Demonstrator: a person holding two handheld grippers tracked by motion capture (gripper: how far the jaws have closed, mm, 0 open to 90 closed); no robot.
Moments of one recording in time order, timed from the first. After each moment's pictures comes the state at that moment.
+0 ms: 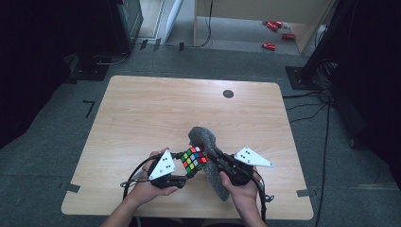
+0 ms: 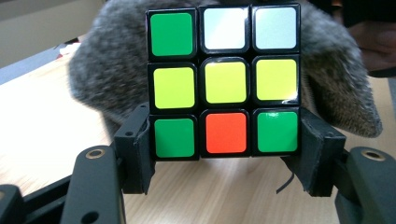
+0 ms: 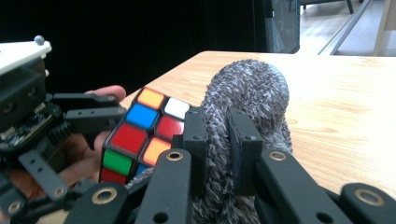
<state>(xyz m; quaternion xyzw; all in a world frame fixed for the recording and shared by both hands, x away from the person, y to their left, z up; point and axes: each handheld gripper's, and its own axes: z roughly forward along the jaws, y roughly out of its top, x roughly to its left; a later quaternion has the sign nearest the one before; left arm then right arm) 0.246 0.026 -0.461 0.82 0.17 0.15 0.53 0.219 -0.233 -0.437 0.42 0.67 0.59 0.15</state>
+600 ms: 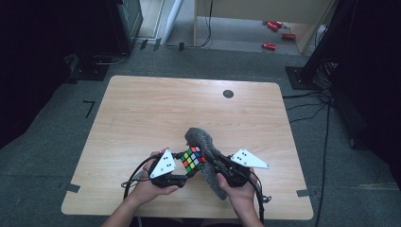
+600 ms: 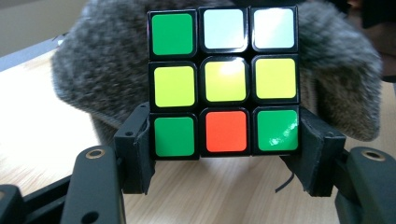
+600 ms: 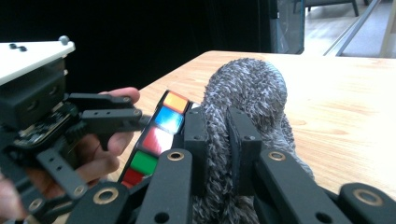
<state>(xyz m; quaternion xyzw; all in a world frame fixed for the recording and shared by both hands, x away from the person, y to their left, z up) 0.248 0.026 -0.466 0.82 0.18 0.14 0.53 0.216 -0.225 -0.440 0.41 0.67 0.59 0.16</state>
